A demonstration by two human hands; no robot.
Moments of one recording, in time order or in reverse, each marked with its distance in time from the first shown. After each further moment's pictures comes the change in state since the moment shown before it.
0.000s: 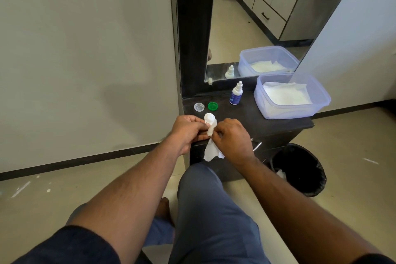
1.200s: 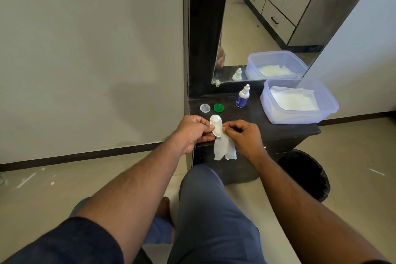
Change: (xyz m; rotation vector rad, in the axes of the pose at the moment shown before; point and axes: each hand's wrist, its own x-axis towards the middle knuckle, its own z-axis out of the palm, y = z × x) left_hand 0.002 0.000 -0.002 -0.004 -0.036 -0.007; right_hand 0.009 0.028 0.000 0.666 -0.092 0.345
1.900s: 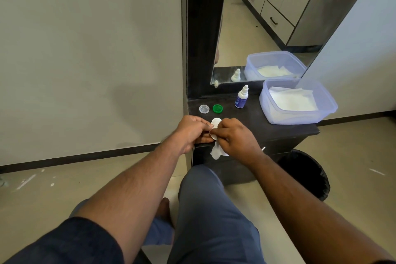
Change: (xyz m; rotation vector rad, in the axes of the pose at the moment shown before) left_hand 0.001 0.005 0.000 0.082 -0.007 -0.016; right_hand -0.003 -0.015 0.001 -0.742 -0.162 -0.621
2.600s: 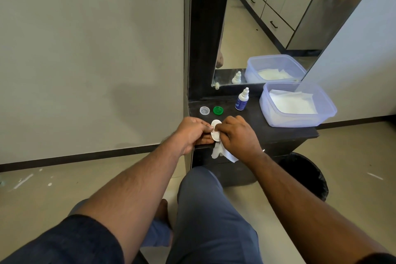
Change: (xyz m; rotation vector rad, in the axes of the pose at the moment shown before) left_hand 0.002 -0.001 -0.001 -0.037 -0.024 -0.006; right_hand 0.006 0.002 0.000 -0.074 0.038 0.114
